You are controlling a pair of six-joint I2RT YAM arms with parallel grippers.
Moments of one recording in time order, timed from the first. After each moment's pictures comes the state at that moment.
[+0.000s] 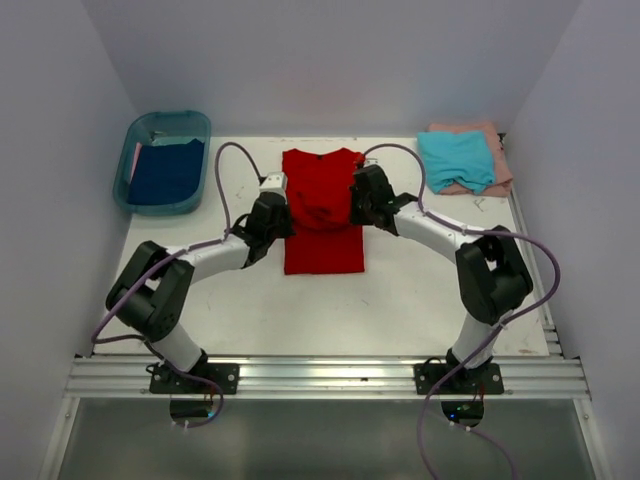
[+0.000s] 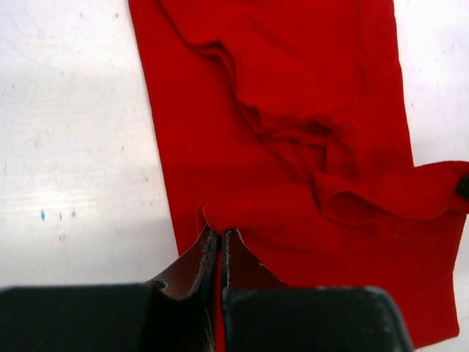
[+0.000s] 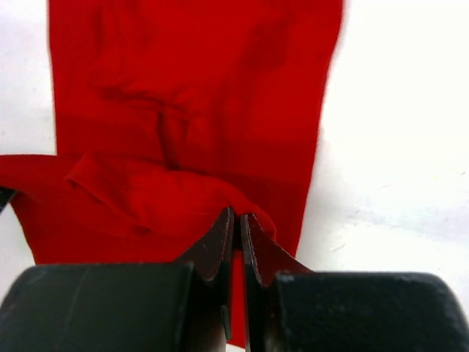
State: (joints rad) left arm -0.55 1.61 0.83 0.20 -0.25 -0.46; right arm 0.56 1.76 1.22 -0.25 0.15 0.45
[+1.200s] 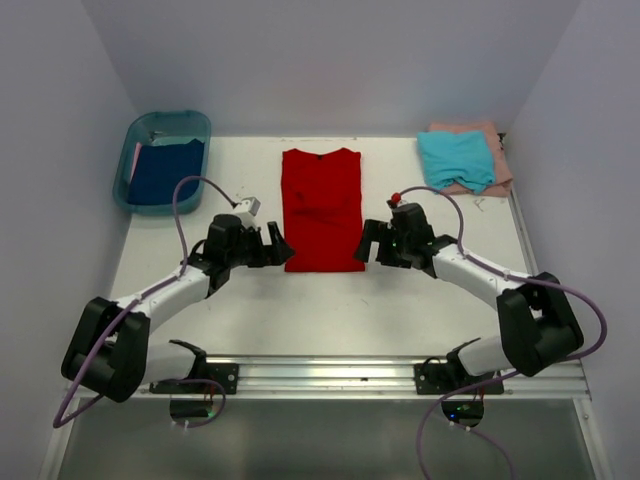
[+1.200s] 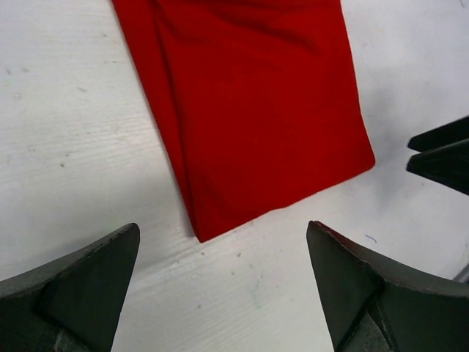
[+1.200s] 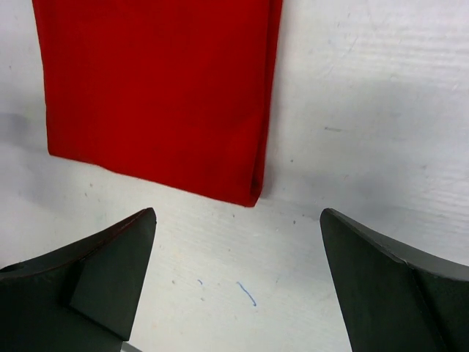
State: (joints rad) left arm -0.37 1.27 0.56 0.10 0.22 -0.50; right arm 0.45 1.42 0.79 -0.21 -0.11 0.55
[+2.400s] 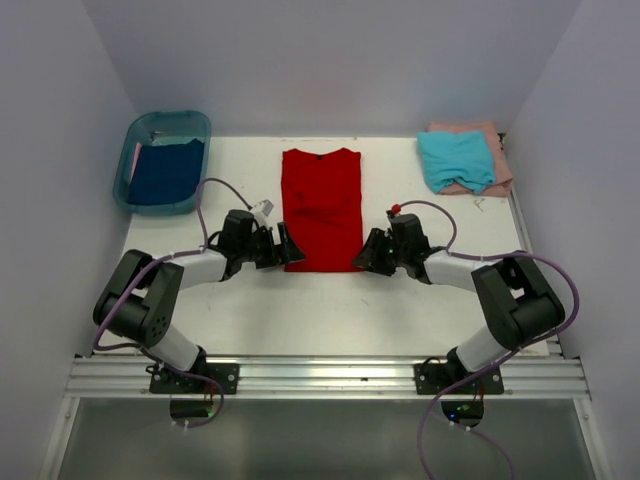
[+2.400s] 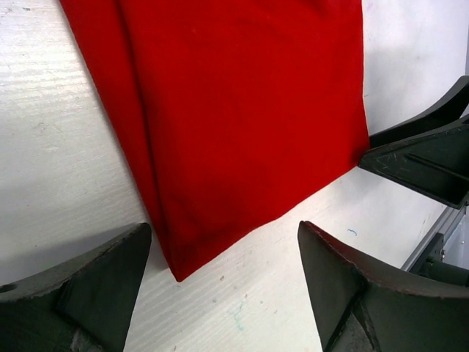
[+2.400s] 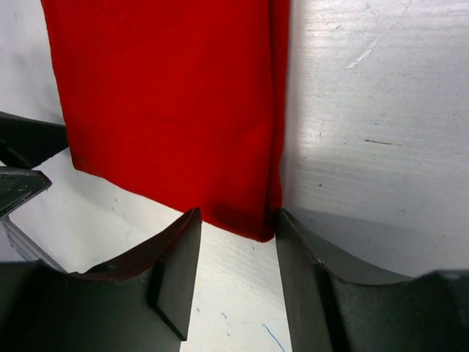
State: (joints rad) left arm -0.35 1.58 0.63 0.22 0.44 -0.58; right arm 0.43 1.57 0.64 0.14 -0.28 0.75
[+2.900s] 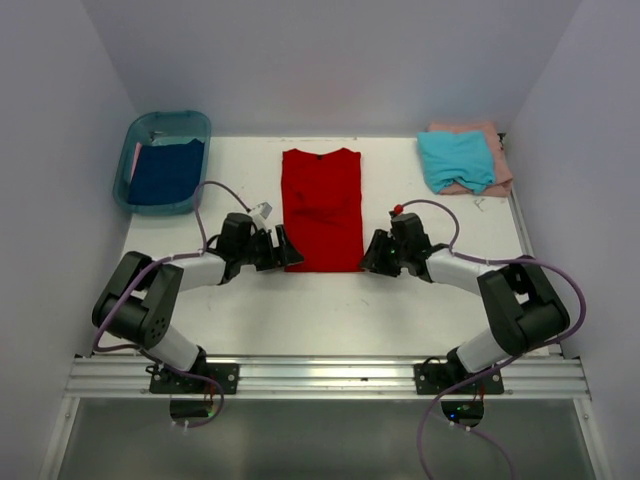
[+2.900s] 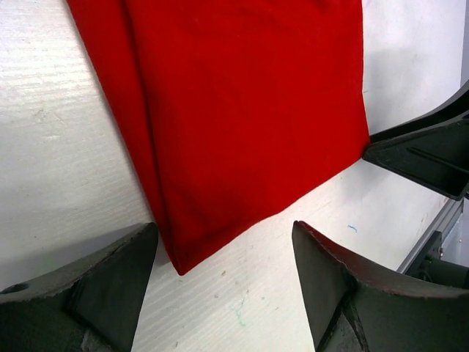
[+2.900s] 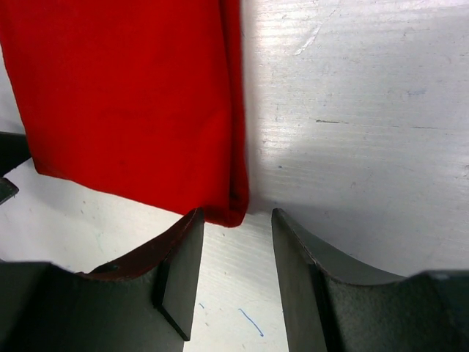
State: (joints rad) left arm -0.35 1.57 0.59 0.25 0.44 -0.59; right arm 0.43 1.53 0.66 0.00 -0.19 0.70
